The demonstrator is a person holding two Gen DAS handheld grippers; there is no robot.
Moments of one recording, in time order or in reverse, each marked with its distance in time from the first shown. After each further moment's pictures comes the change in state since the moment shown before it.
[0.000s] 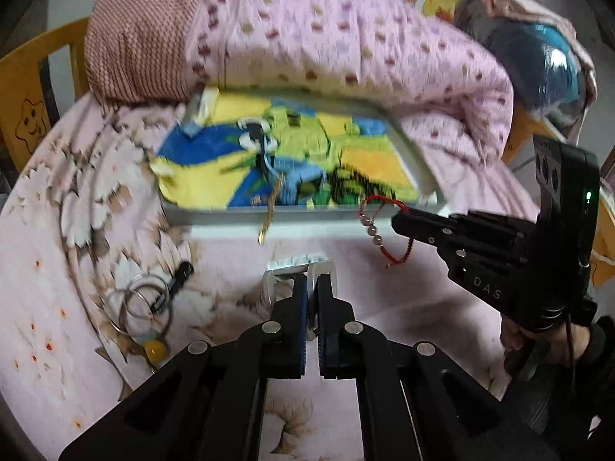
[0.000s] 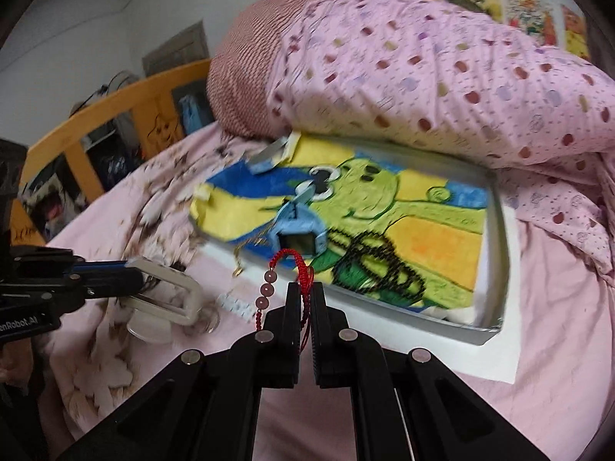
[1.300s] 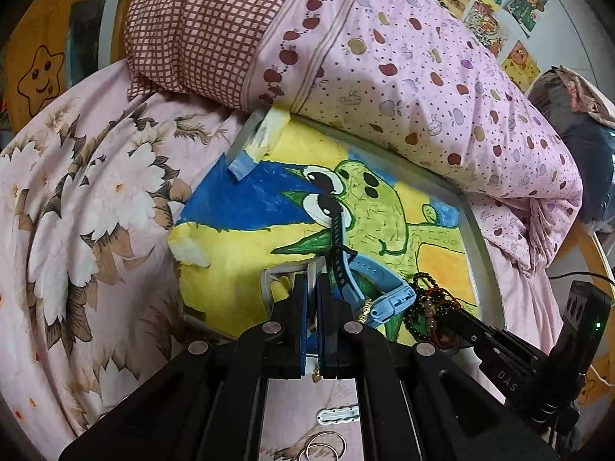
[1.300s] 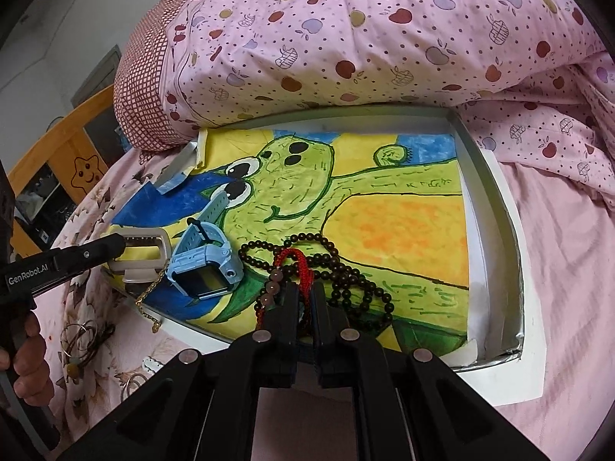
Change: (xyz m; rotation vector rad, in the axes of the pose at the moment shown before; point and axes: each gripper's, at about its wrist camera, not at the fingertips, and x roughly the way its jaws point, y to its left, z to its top) left arm 0.070 0.083 0.074 -0.267 -0.072 0.037; right arm 0.068 -0.054 0.007 0.244 0.075 -0.096
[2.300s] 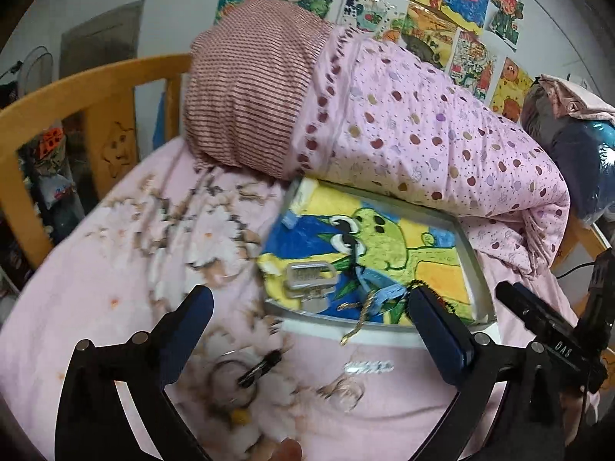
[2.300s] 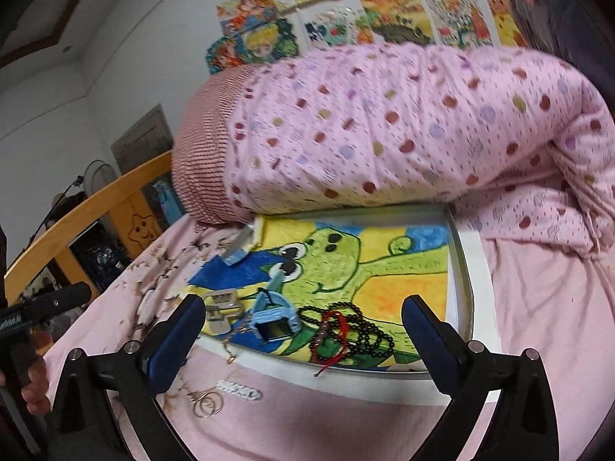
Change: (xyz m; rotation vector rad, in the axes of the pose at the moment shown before) left arm -0.123 -0.016 -0.027 0.081 -0.195 0.158; right arm -0.112 0.023 -0.002 -0.052 -0.292 0.114
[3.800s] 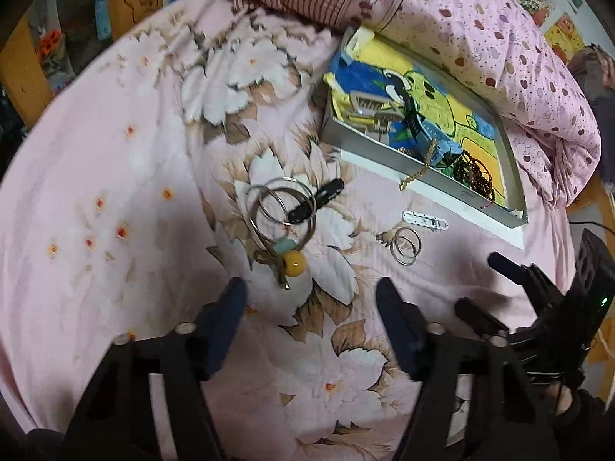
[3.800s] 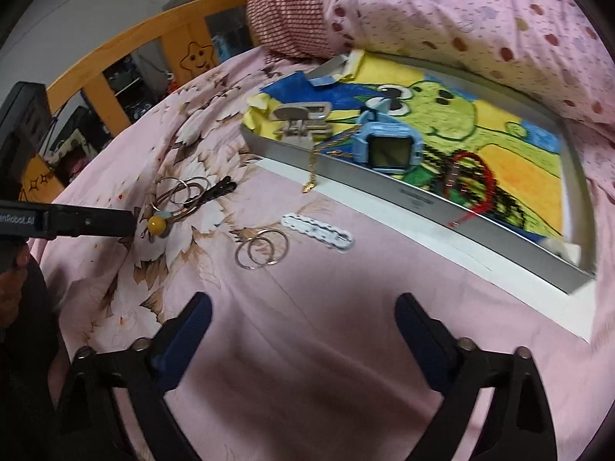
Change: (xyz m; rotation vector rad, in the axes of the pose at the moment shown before) left arm 0.024 0.054 -0.069 -0.135 0.506 -0.011; right arm 0.071 0.062 -0.089 -0.226 0.516 0.154
